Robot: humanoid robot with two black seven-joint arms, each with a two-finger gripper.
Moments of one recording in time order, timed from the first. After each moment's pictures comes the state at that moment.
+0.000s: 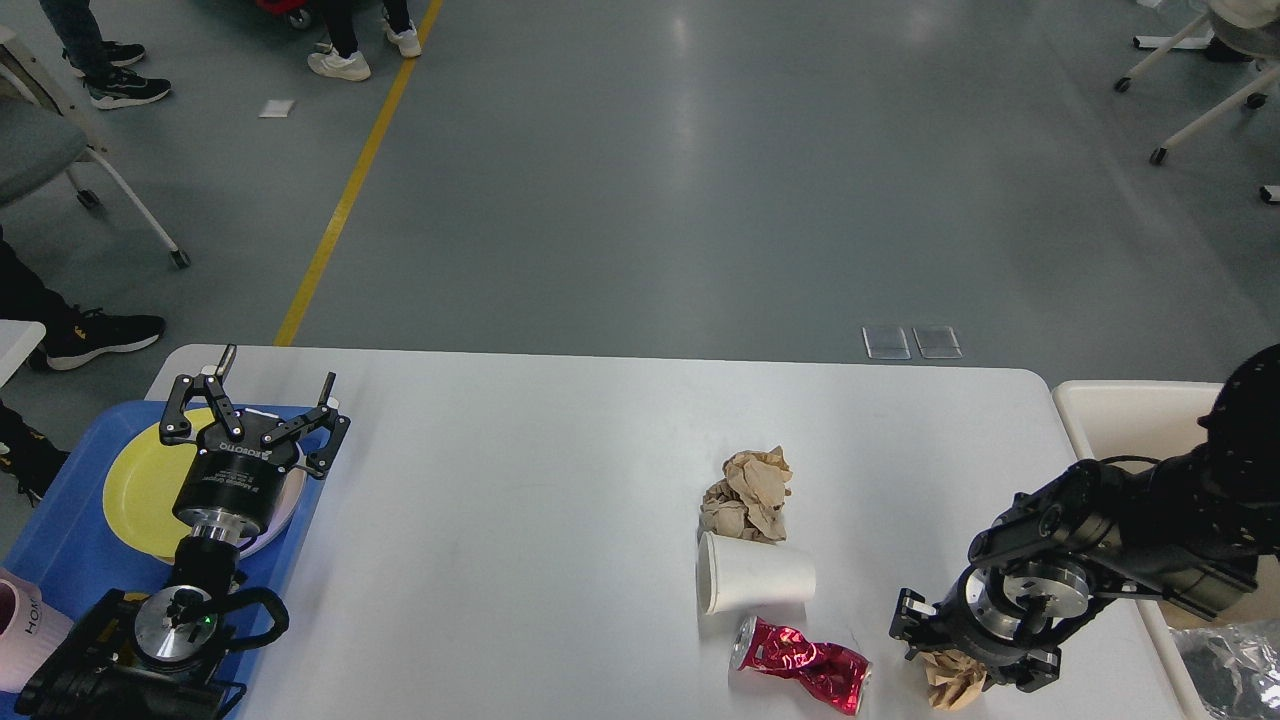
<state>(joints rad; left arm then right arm) -0.31 0.14 -1.46 -0.67 0.05 -0.69 -0.09 1.30 -0.23 -1.13 1.20 0.13 0.15 -0.24</state>
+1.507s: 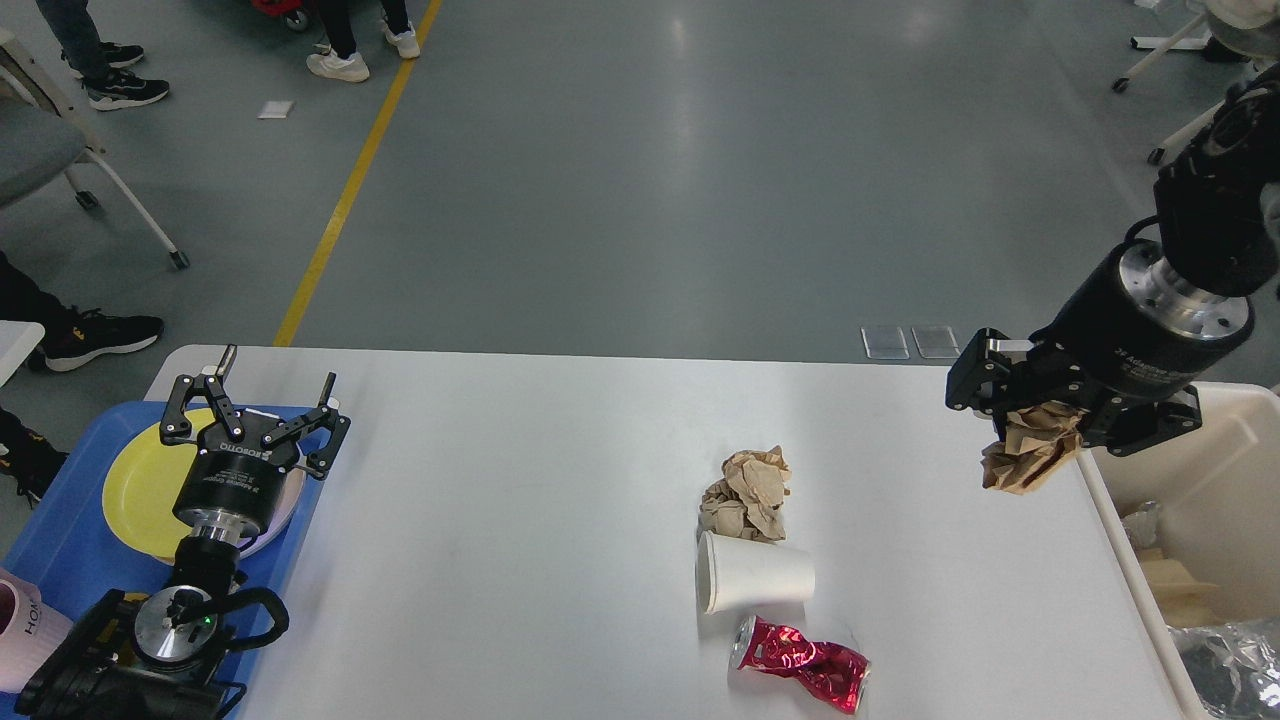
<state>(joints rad) -0.31 0.14 -1.46 -0.67 0.05 -0.69 -0.09 2.40 -0.33 -1.43 1.62 0.26 0.70 -0.24</state>
